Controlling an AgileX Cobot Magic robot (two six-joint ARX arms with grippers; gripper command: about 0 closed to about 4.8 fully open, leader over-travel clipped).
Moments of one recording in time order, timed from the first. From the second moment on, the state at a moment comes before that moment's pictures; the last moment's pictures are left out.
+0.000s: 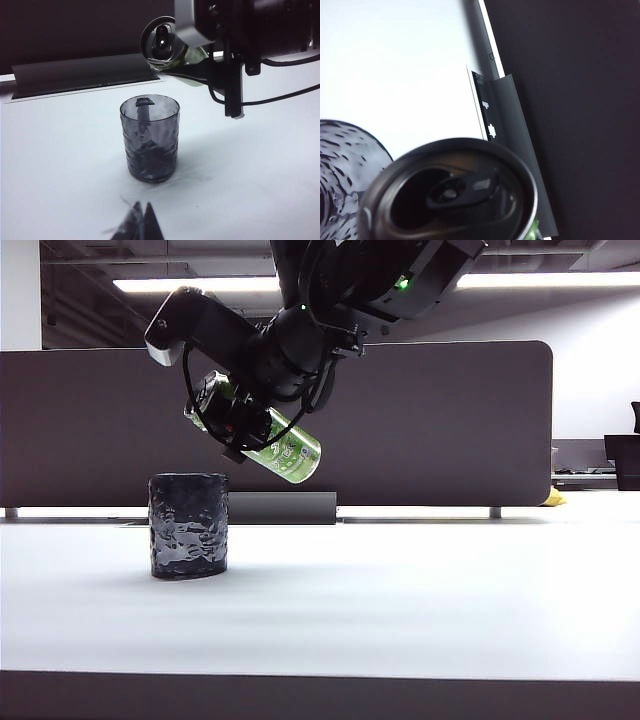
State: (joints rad) left arm -0.38 0.00 0.01 -0.03 0.02 0.05; right arm 0.78 1.96 1.34 0.40 0.07 -1.01
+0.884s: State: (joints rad) left arm -0.38 0.00 0.01 -0.03 0.02 0.05; right arm 0.78 1.97 1.34 0.40 0.06 -1.11
